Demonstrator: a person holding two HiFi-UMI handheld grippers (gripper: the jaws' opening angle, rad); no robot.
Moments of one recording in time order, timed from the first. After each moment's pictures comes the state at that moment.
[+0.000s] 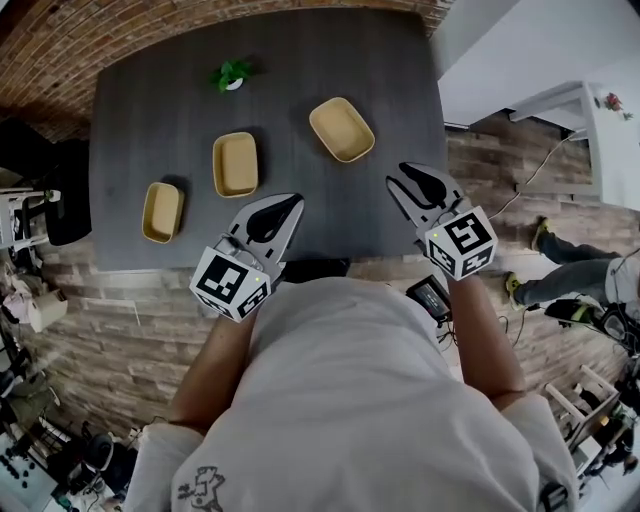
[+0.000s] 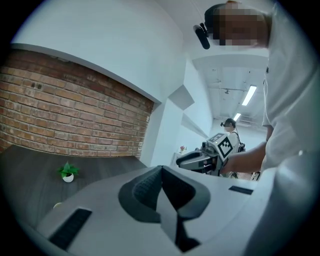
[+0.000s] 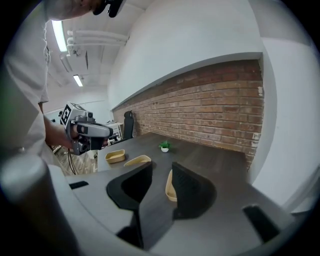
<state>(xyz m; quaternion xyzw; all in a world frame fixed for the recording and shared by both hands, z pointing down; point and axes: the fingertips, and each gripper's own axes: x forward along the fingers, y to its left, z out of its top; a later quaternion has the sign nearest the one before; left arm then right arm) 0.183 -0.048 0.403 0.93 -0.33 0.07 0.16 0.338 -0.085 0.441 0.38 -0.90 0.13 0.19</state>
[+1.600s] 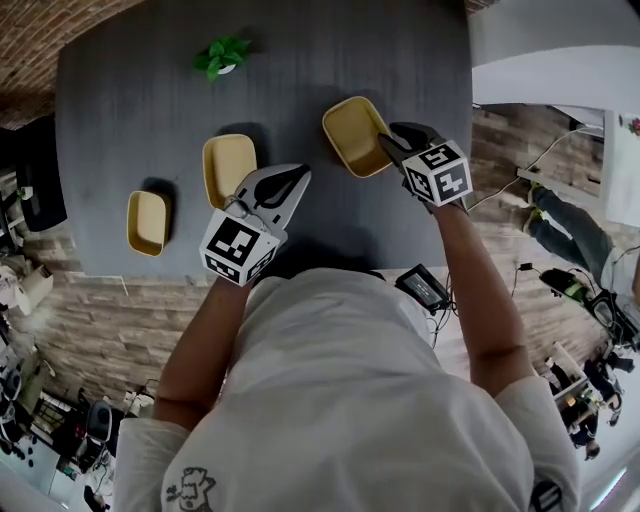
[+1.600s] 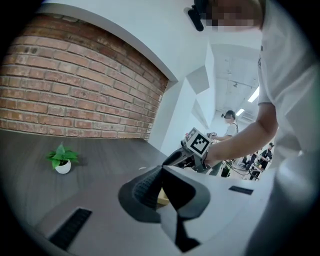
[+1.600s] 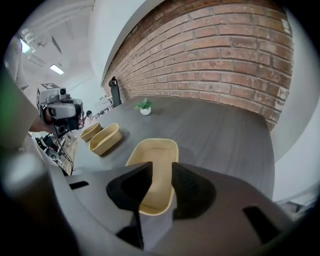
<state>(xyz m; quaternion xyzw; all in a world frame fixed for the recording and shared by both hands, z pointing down) 0.167 -0.174 0.521 0.92 -0.30 0.13 0.22 0.319 -0.236 0.635 0.33 -0.83 0.27 0.37</state>
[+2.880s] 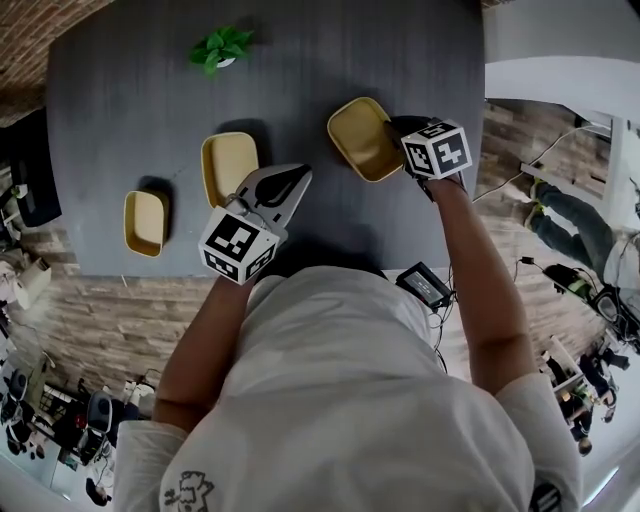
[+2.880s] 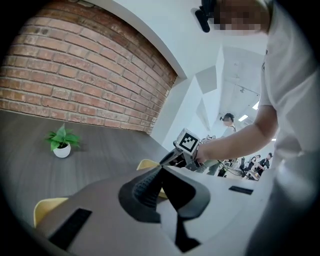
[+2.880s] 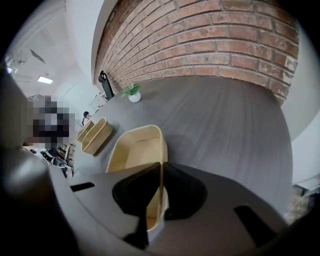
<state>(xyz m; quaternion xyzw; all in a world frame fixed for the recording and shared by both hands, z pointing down) 0.162 -0.177 0.551 0.91 -0.29 0.14 0.28 0.320 -0.250 0.688 0.31 -0.78 0.35 0.41</state>
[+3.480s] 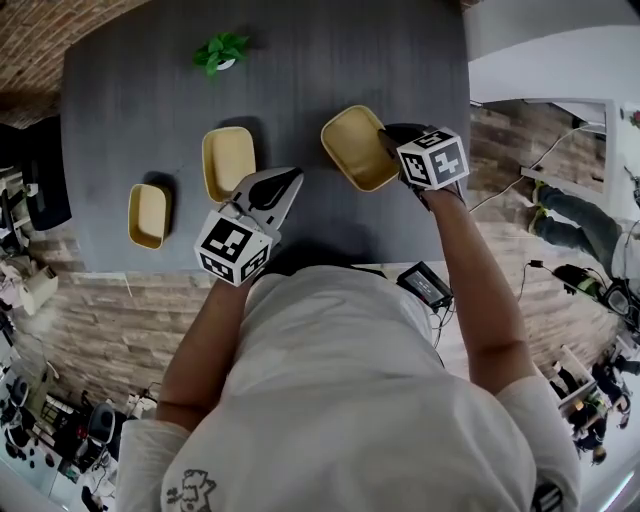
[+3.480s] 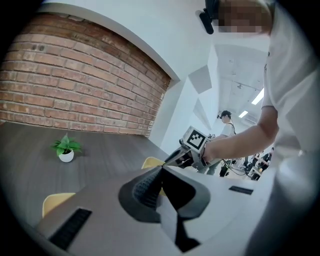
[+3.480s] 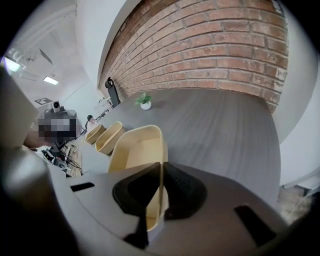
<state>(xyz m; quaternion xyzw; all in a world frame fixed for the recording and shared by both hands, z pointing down) 0.162 -0.144 0.529 0.91 -0.31 0.14 0.25 0.319 -0.214 0.644 0.32 -0.81 0.33 0.38</state>
